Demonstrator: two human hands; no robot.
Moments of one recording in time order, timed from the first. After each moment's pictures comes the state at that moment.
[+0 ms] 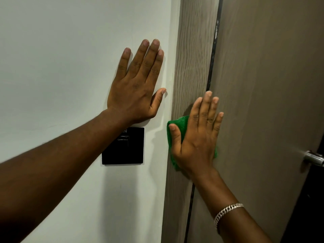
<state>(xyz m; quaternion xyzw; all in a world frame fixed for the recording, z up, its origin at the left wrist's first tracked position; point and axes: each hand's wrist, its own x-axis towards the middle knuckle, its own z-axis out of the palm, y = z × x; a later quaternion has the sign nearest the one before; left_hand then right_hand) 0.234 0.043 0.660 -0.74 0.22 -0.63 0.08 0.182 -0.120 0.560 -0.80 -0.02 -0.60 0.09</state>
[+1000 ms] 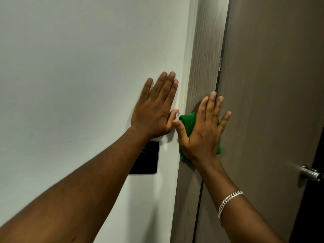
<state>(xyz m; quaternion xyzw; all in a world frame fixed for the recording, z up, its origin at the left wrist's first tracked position) 0.227 0.044 0.660 -0.75 0.24 -0.61 0.06 0.180 -0.103 0.612 -0.79 0.01 -0.60 0.09</state>
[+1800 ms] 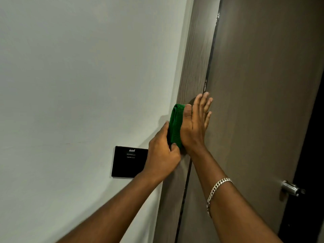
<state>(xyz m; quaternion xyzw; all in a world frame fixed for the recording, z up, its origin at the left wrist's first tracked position) 0.148 -0.011 0.604 -0.71 0.27 -0.34 -0.55 0.170 -0.107 0.667 -0.76 -0.11 -0.54 0.34</state>
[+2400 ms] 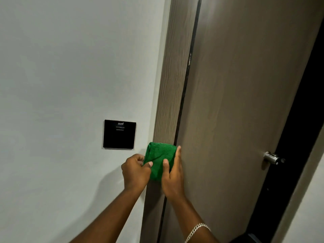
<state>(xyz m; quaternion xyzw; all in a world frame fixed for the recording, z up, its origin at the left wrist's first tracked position) 0.117 -0.009 0.488 -0.77 -0.01 -0.25 -0.59 0.115 -0.120 0.458 -0.80 -0.03 -0.34 0.50</state>
